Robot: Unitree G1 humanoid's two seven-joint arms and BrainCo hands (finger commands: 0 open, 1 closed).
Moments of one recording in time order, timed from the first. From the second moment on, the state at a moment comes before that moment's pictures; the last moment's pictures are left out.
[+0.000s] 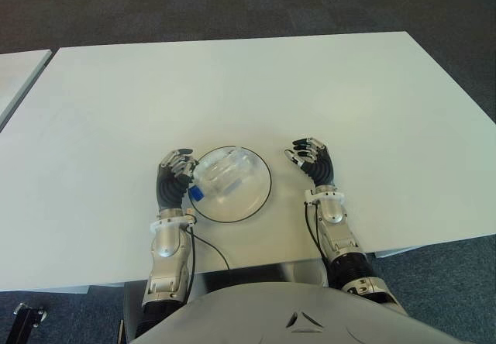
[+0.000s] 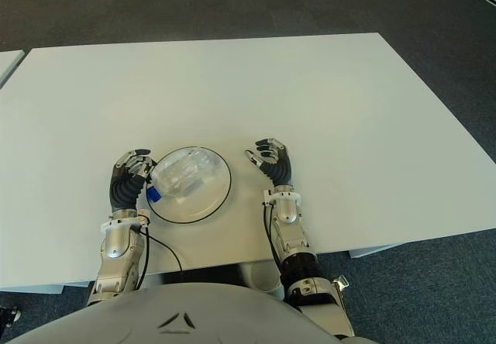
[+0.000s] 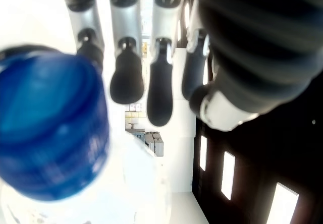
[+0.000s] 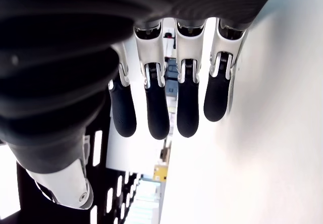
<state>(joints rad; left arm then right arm) 0.31 -0.07 0.02 0.07 0.02 -0.36 0.15 -0.06 0.00 0.06 0.51 -0.16 -0.43 -0.18</state>
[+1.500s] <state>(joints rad) 0.30 -0.06 0.02 0.09 0.02 -0.37 0.14 -0.06 0.00 0.06 0.53 -0.16 -0.44 -0.17</state>
